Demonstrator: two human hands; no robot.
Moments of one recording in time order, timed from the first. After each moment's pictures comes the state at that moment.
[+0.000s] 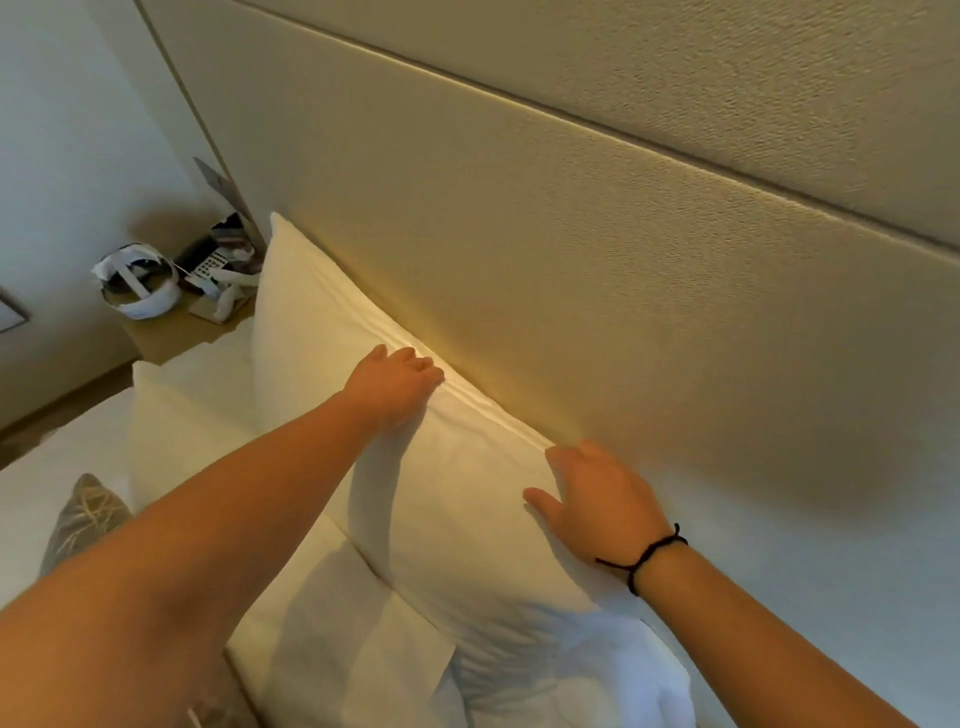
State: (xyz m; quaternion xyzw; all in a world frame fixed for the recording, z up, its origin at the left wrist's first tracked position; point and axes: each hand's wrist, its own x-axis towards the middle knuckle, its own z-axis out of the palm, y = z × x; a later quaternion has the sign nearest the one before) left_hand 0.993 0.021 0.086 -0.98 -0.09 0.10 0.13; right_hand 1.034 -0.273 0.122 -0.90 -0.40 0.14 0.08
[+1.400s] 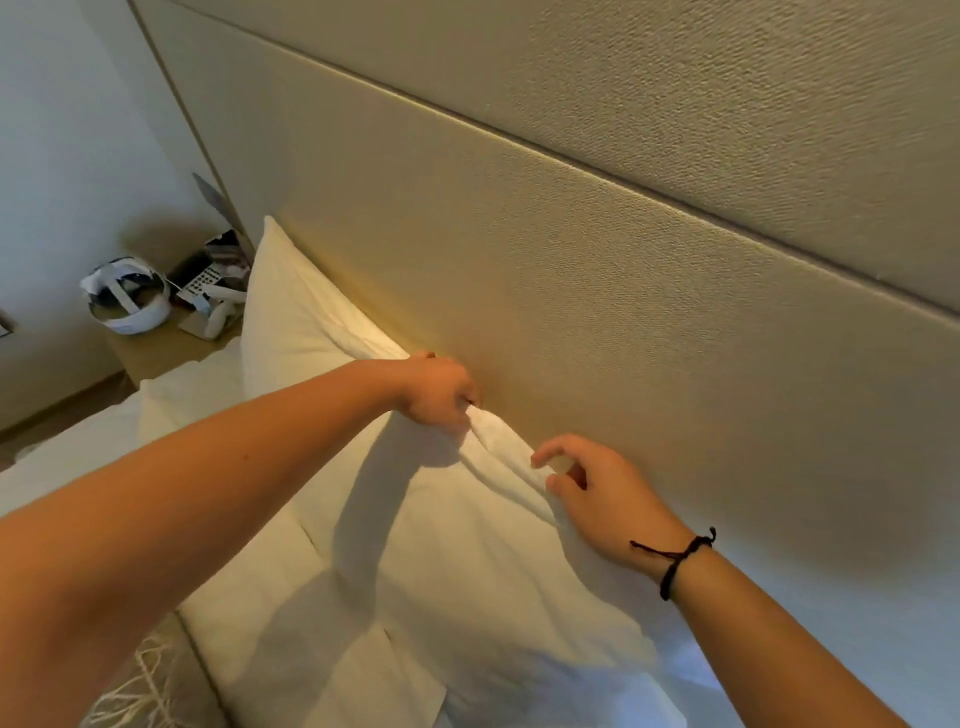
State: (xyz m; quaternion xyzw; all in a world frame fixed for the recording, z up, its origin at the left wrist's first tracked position) left_hand 1.050 0.009 0.141 -0.97 -0.01 0.25 -0.05; right_hand 1.068 -0.258 0.144 -0.85 -0.34 0.23 0.33
